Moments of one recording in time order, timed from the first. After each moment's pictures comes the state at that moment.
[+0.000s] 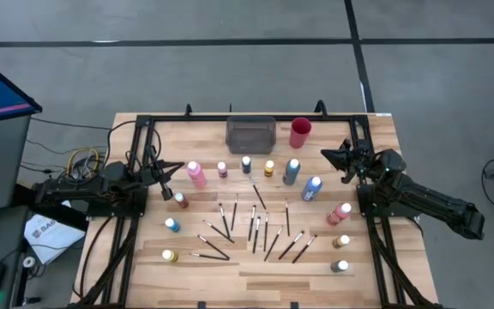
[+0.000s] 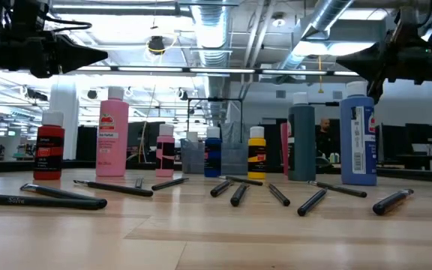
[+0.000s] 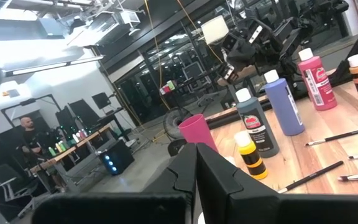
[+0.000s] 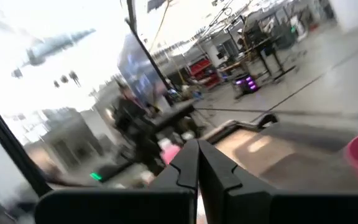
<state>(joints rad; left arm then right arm) 0.05 0.00 0.01 0.15 -0.30 0.54 -0.54 0.20 0.01 0.40 -0.24 0.63</state>
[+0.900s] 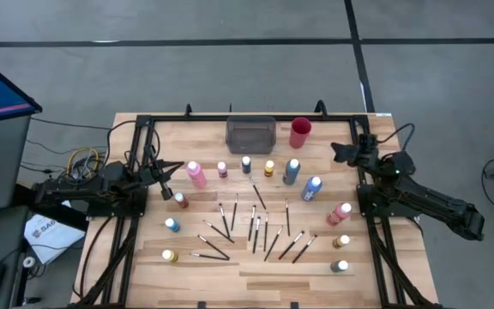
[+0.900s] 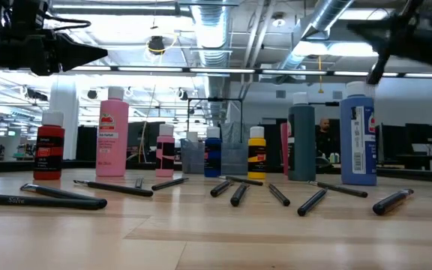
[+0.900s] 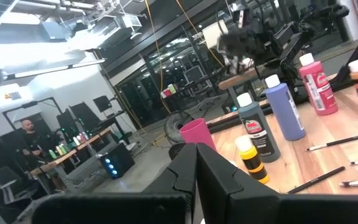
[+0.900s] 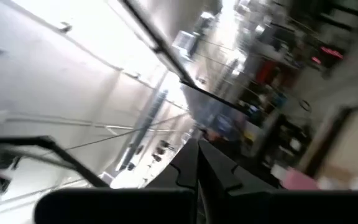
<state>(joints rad) 0.05 0.00 0.01 0.17 -0.30 0.53 -0.54 0.20 0.05 0.65 -0.24 1.27</state>
